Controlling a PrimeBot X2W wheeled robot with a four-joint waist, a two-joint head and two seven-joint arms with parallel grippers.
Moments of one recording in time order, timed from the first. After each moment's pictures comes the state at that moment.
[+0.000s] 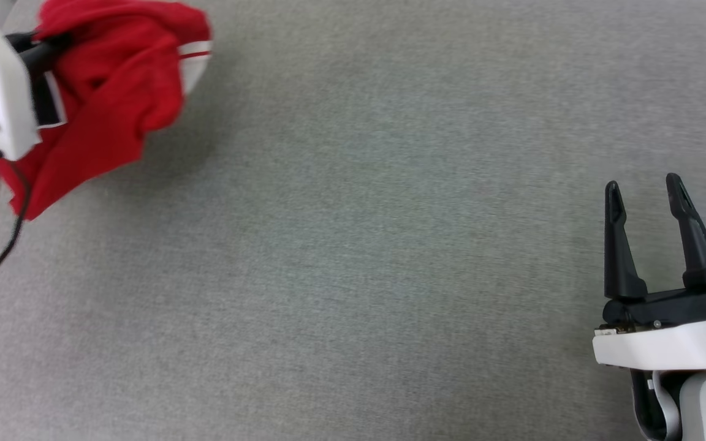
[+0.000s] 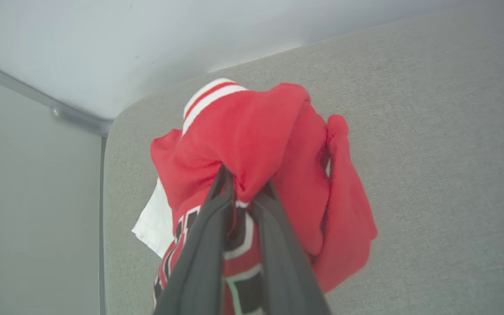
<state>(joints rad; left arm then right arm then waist) -1.06 0.88 -0.64 0.25 -0.96 -0.13 0.58 -0.14 -0.05 -0.05 -0.10 0.07 0.13 -0.26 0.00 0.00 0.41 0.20</state>
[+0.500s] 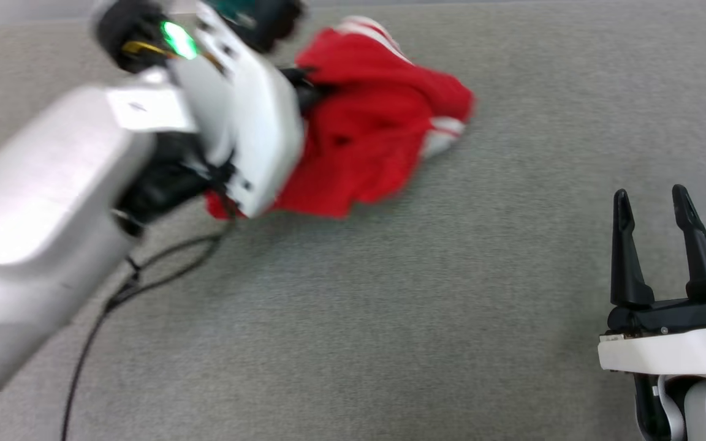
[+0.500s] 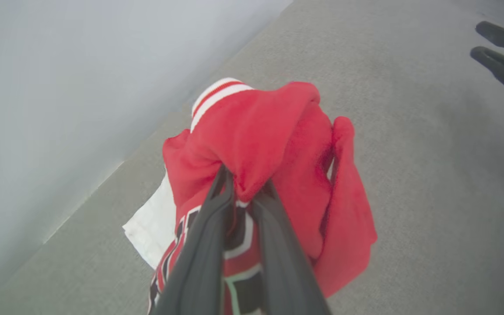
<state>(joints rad) -1.18 0.63 -0.92 0.05 -0.93 -0.13 0.57 -0.12 -0.05 -0.06 -0.10 0.13 0.13 -0.26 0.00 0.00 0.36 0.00</state>
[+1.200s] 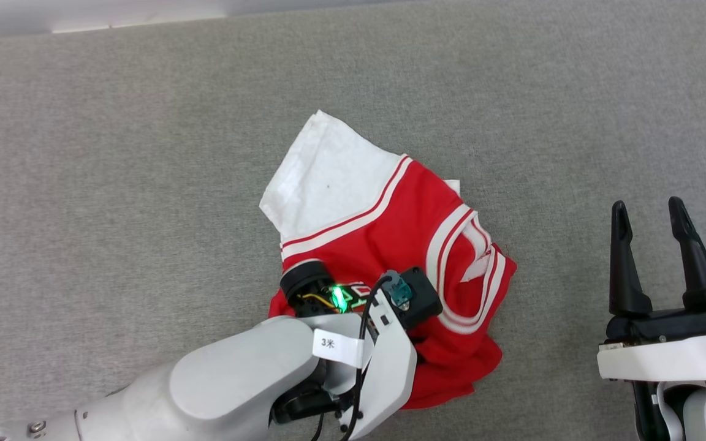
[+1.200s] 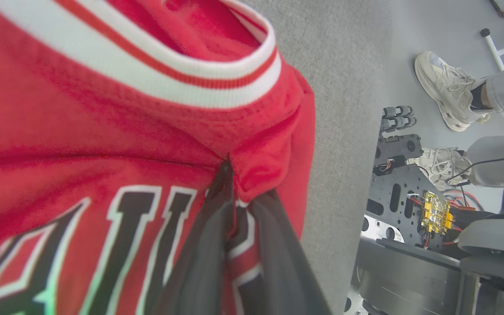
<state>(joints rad) -0.86 0.44 -1.28 0.08 -0.91 -0.13 0.50 -0.10 -0.05 -0.06 -0.08 0.15 0.13 -0.26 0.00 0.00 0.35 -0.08</state>
